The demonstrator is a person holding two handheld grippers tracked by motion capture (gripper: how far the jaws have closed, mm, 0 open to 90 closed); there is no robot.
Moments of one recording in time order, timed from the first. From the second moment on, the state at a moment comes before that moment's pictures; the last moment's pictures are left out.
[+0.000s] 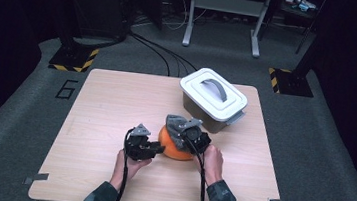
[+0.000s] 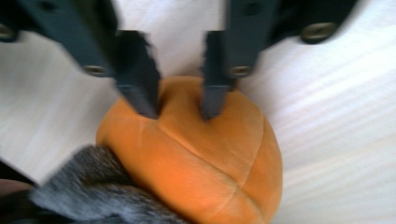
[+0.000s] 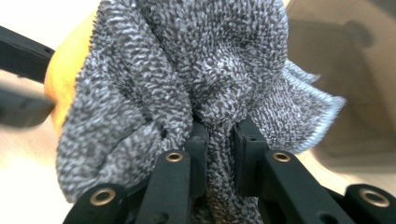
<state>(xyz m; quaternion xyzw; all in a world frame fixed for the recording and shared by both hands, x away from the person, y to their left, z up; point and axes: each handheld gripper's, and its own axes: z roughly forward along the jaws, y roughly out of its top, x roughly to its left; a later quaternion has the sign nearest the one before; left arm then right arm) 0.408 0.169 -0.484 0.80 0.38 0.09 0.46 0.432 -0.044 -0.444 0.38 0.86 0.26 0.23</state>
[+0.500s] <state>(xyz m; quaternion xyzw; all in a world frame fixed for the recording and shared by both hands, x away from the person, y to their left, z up) 0.413 0.152 -0.491 0.80 0.38 0.13 0.45 0.421 -0.042 -0.415 0.37 0.84 0.29 0.25</state>
